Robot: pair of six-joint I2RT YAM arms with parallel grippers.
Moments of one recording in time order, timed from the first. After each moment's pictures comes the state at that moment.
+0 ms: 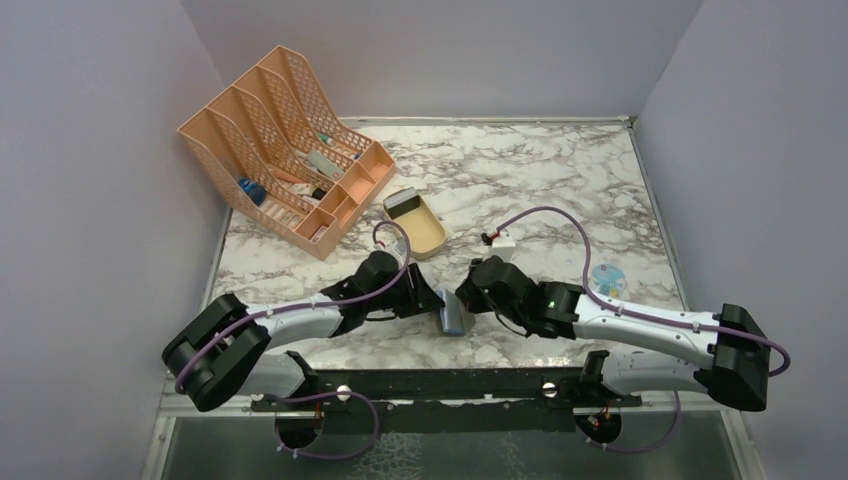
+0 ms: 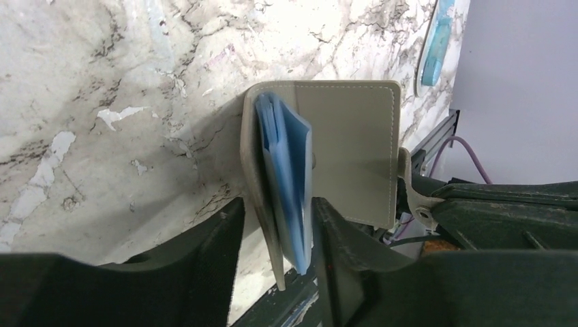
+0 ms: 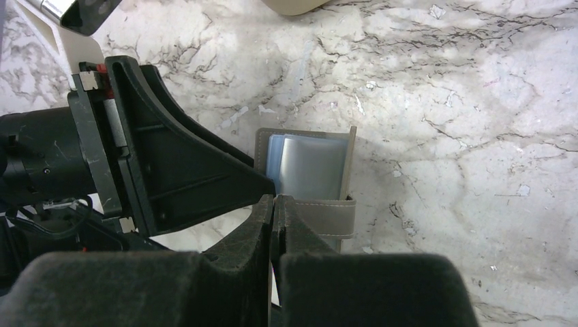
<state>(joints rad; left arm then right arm) -0.79 1.30 0.40 0.28 0.26 -1.06 1.11 1.14 0.72 -0.27 0.41 0.84</state>
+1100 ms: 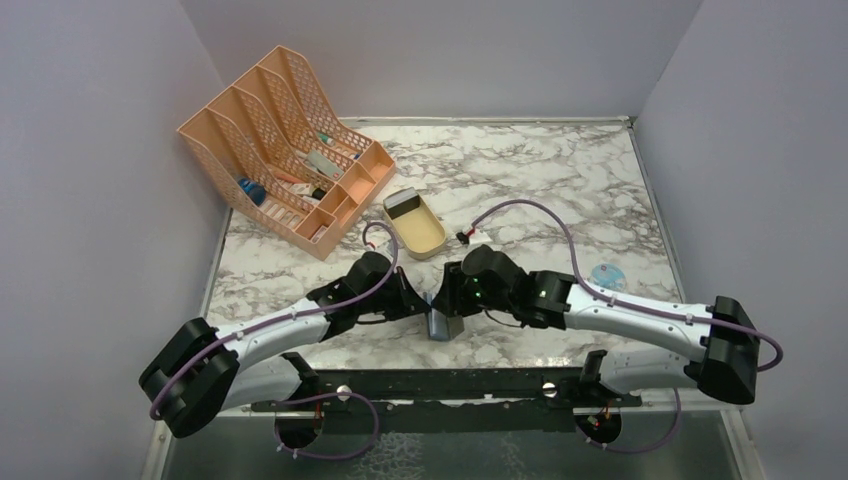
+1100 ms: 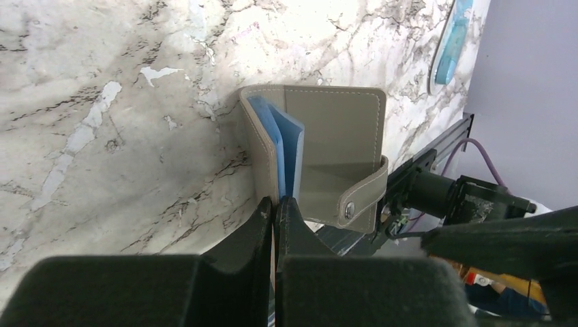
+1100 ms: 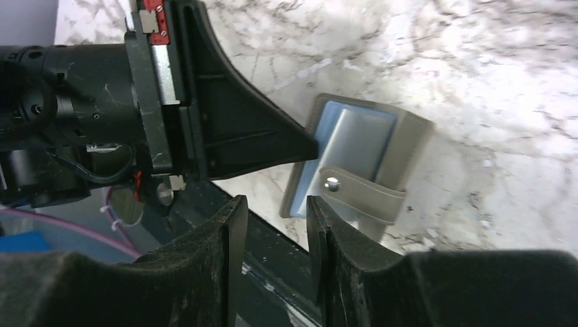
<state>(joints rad) -0.79 1.14 0.41 0.06 0.22 -1.05 1.11 1.19 0.84 -0.35 0.17 0.78</state>
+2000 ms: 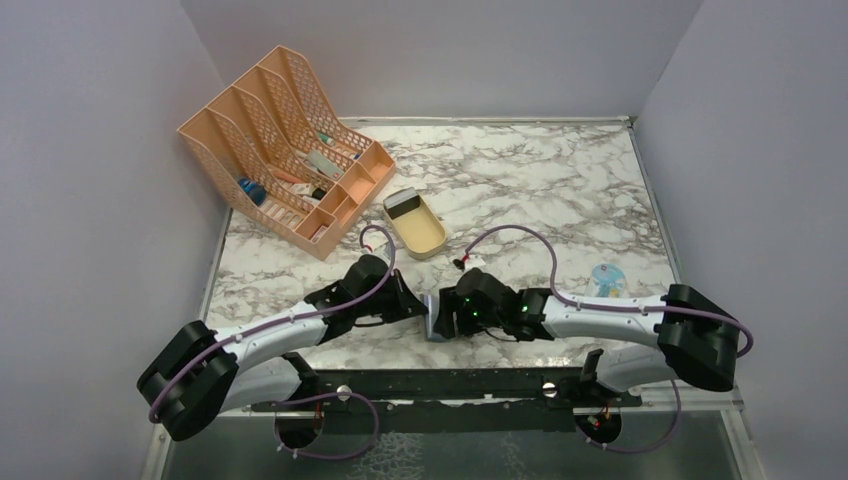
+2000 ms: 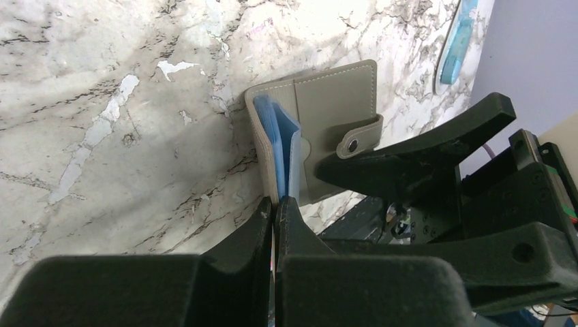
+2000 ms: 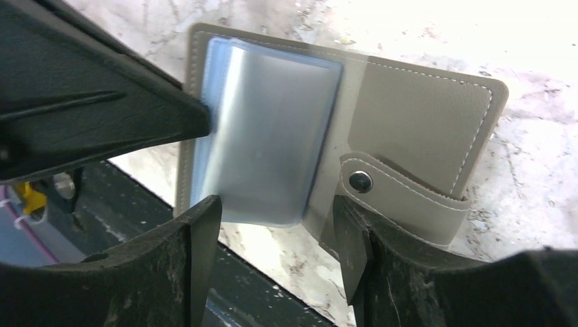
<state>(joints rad) -0.78 1.12 0.38 0.06 0.22 -1.05 1.11 1.35 0.64 -0.14 0.12 0.78</state>
